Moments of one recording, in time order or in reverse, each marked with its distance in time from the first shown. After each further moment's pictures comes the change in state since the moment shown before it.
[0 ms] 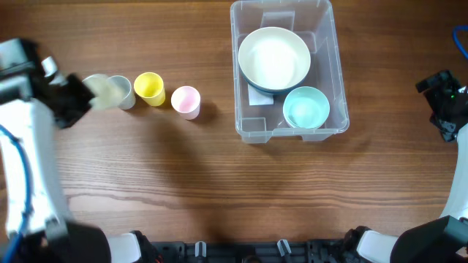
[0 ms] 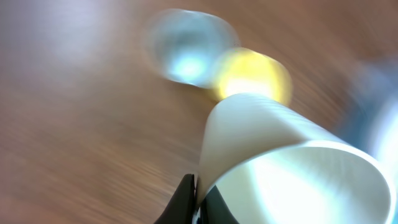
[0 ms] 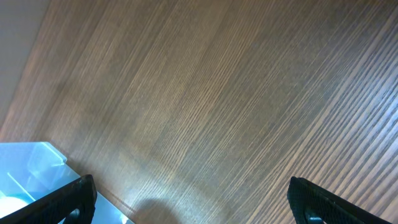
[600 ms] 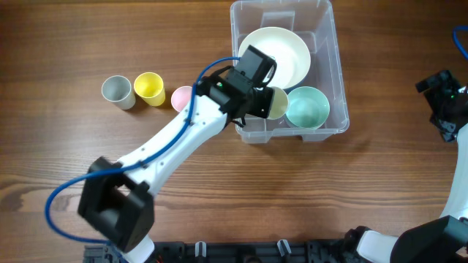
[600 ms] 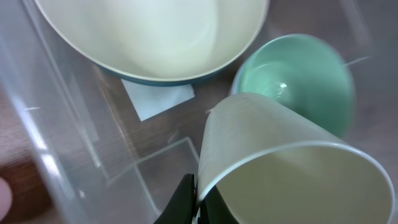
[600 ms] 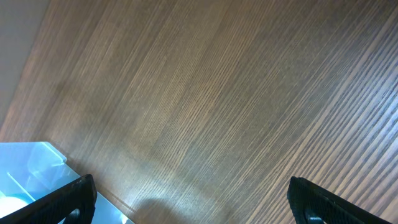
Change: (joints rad) left arm -0.930 0.311 0.002 0.463 -0.142 0.038; right arm 0.000 0.000 0.000 0.000 0.000 0.000
